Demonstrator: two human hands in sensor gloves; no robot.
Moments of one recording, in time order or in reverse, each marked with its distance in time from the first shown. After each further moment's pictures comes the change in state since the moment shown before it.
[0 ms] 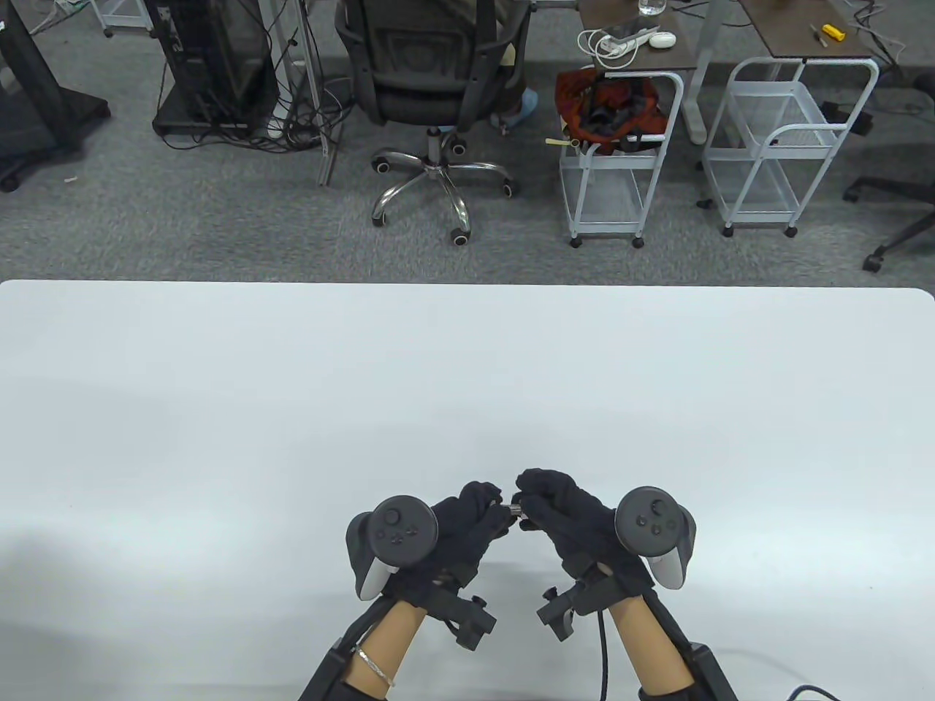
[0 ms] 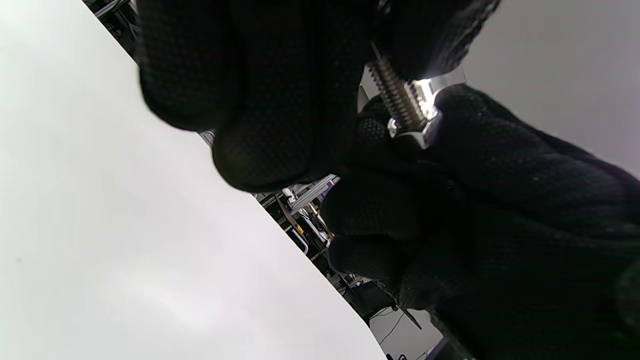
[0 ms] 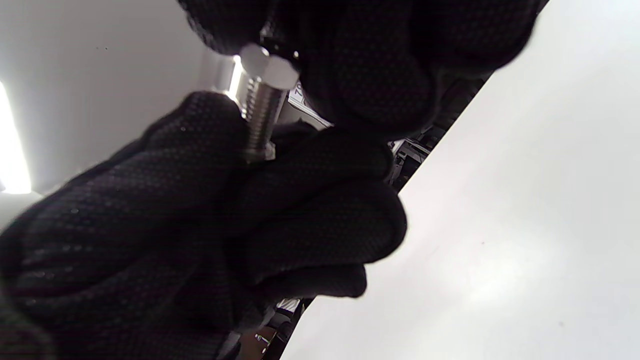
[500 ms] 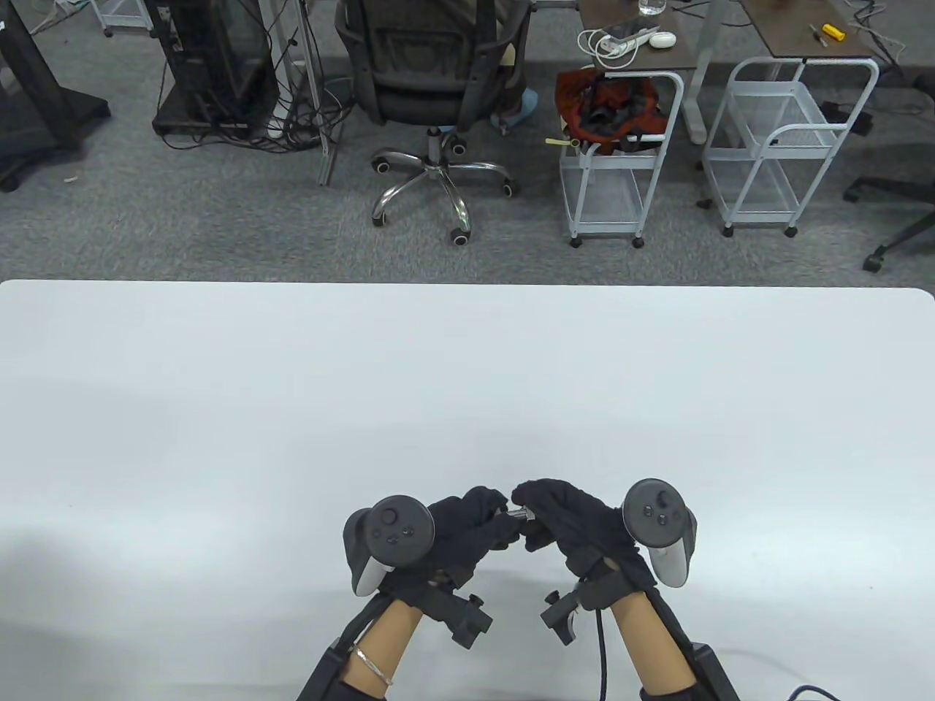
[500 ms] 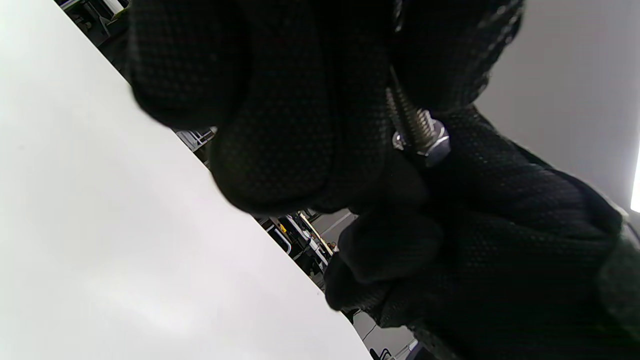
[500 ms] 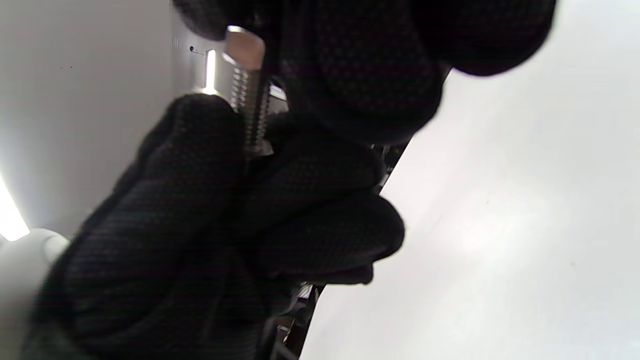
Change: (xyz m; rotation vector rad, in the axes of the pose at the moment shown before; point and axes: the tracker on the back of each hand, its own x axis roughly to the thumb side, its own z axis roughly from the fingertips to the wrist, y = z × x) left_hand 0.003 0.005 -0.001 0.002 -0.062 0.001; right_hand -0.005 -0.004 -0.001 0.073 0.073 -0.158
